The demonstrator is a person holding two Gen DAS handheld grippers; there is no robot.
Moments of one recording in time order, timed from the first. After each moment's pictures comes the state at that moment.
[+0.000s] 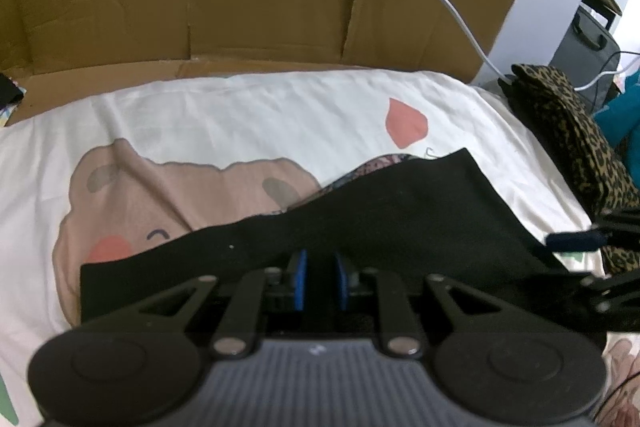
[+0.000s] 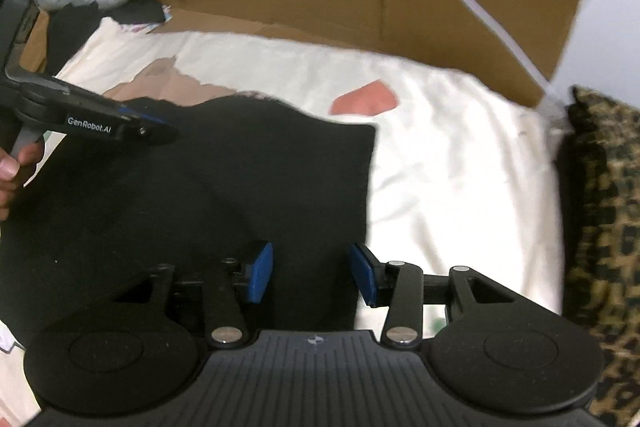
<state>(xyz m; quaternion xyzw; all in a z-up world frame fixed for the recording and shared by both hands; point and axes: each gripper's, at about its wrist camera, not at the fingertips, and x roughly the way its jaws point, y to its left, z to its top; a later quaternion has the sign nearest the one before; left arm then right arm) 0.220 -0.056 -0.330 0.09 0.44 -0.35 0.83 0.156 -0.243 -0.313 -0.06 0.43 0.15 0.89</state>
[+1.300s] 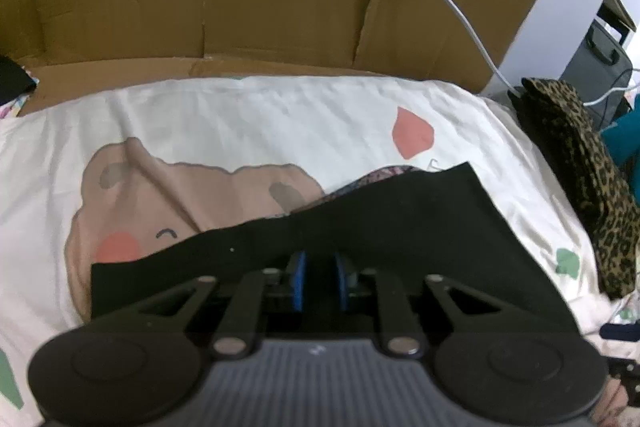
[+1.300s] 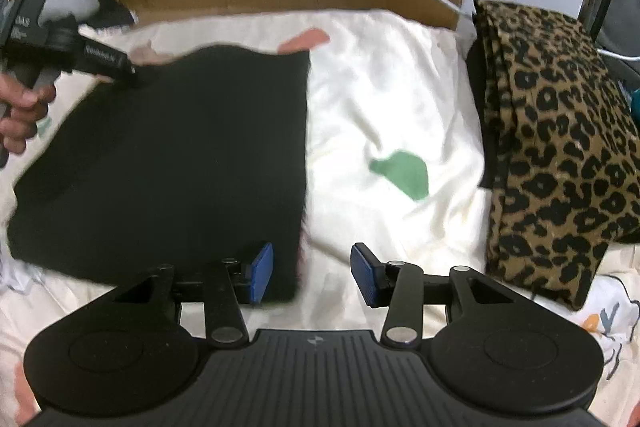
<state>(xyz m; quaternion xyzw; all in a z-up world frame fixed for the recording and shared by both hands) 0.219 -0.054 -0.308 0.06 0.45 -0.32 0.83 0.058 -0.272 -0.316 0.00 0.46 0.09 0.89</state>
